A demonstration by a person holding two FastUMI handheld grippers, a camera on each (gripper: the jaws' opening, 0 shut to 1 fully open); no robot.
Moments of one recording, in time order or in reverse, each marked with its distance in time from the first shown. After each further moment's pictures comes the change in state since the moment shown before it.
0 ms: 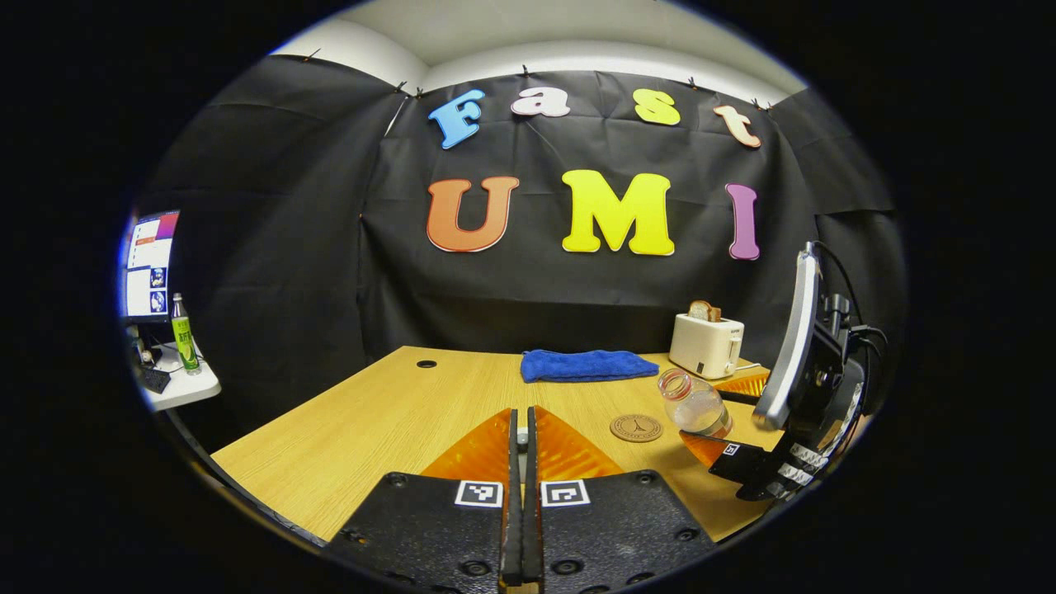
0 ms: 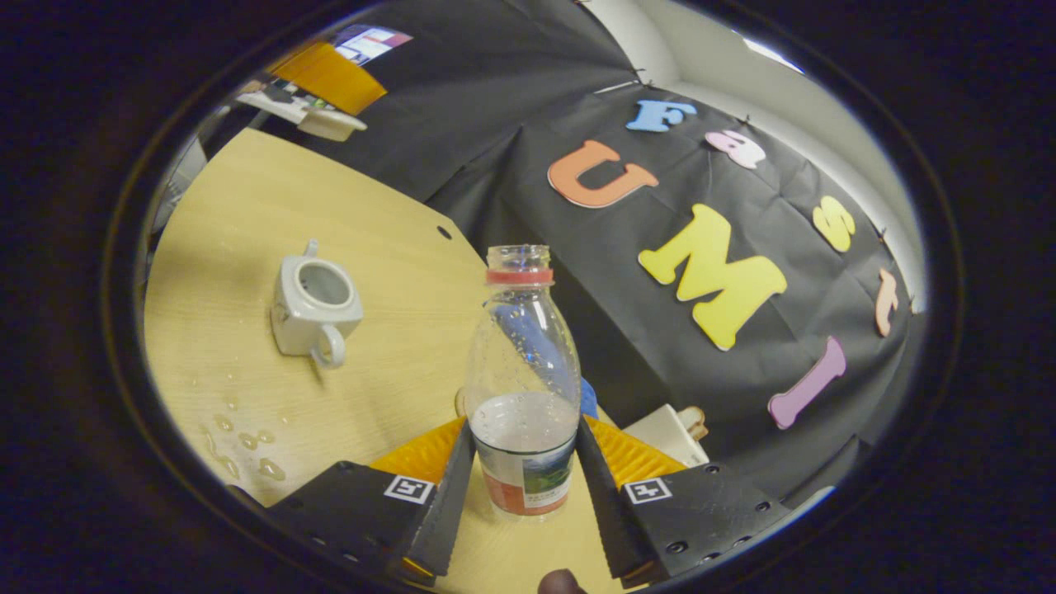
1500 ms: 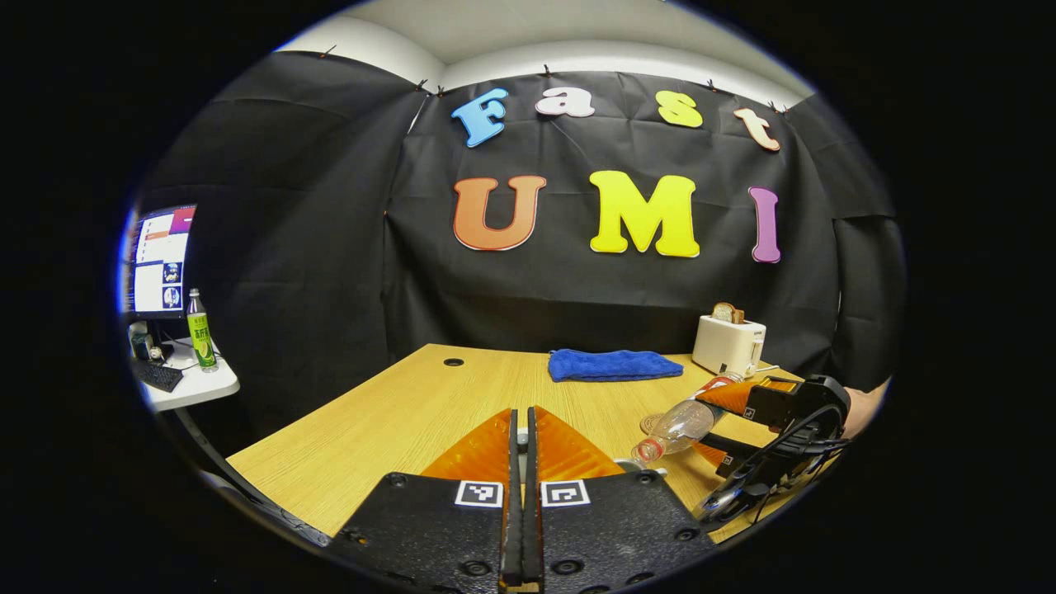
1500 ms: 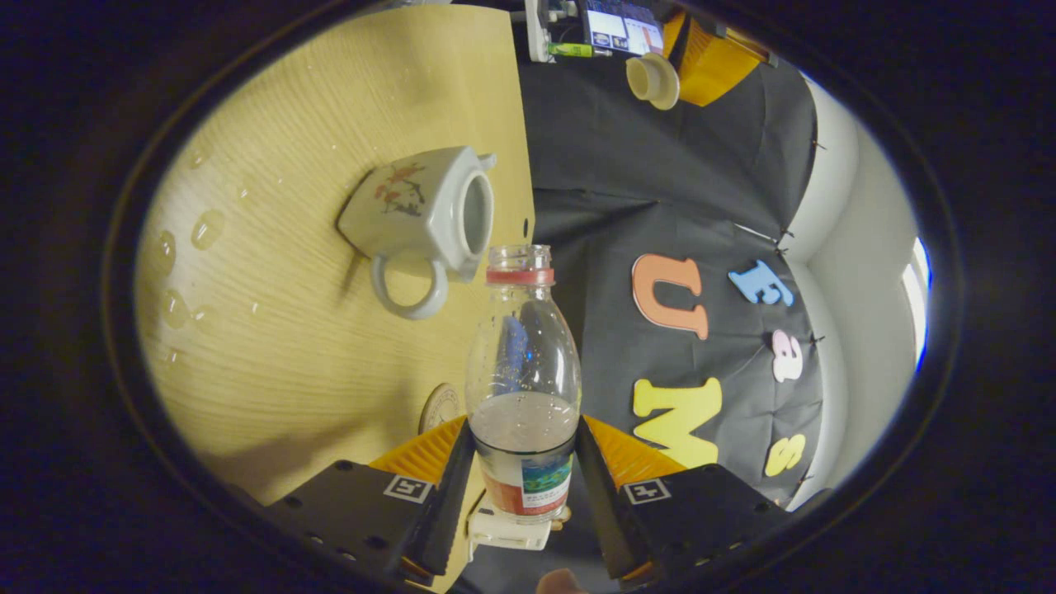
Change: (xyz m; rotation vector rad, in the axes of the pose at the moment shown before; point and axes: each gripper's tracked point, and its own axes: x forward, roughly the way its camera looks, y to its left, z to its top) left arm -0.007 0.042 0.001 -0.025 0.002 0.064; right arm 0.017 0.011 0.042 -0.764 -0.114 -0.109
